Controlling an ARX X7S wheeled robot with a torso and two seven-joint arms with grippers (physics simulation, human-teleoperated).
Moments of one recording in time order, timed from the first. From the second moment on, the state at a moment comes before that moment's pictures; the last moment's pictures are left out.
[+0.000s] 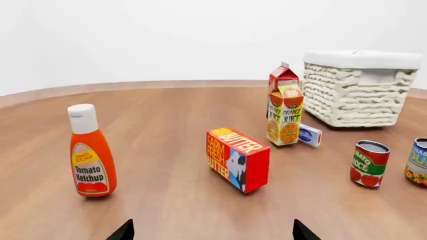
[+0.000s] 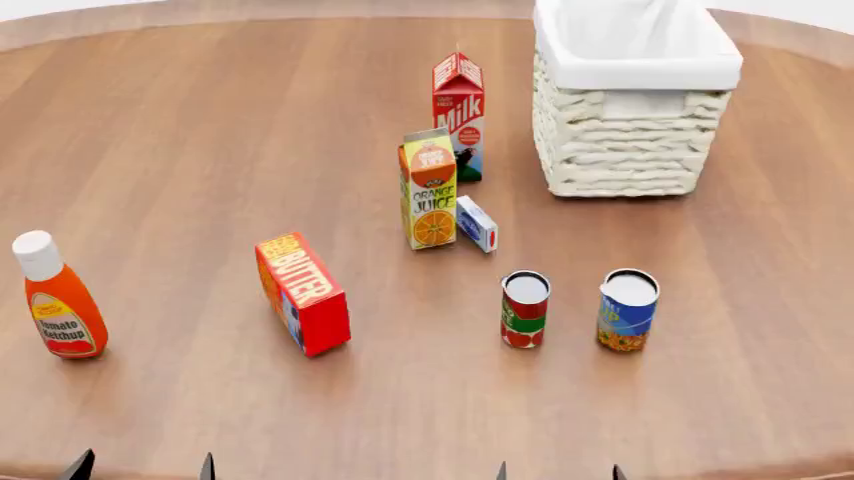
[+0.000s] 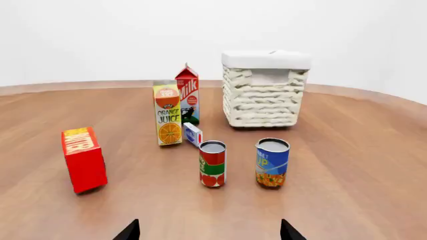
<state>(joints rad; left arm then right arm) 0.00 0.00 0.00 0.00 0.00 0.00 0.00 0.00 0.00 0.00 0.00 0.00 0.00 0.00</state>
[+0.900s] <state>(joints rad) 0.01 -0.13 -0.01 0.67 -0.29 -0.37 -0.14 0.00 0.09 -0.11 -0.71 0.03 0.42 0.14</state>
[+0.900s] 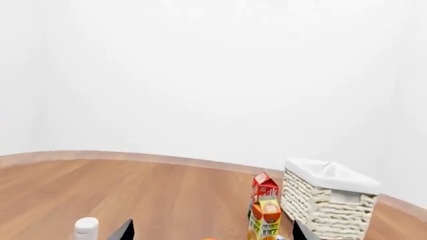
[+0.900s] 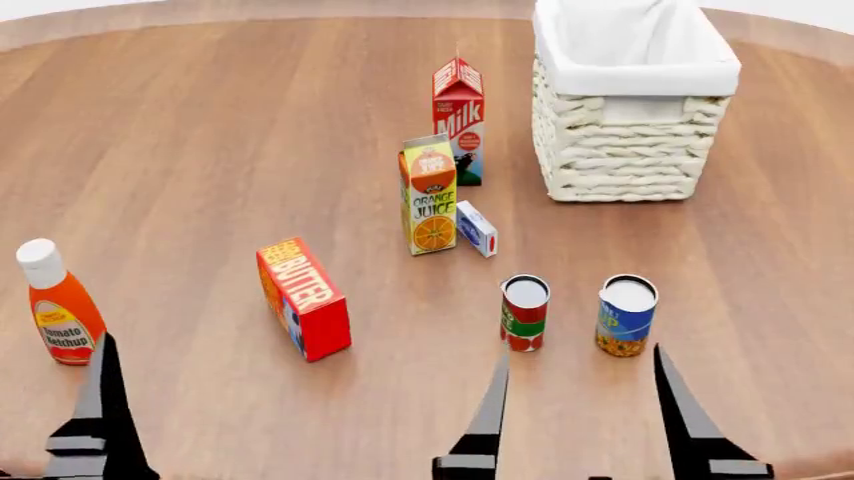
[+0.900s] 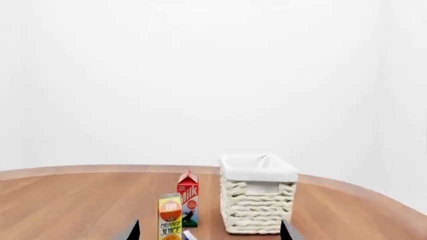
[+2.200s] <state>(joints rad) 0.02 -0.23 -0.05 0.99 -0.47 -0.55 -0.28 0.12 0.33 -0.26 -1.03 0.26 0.67 0.52</state>
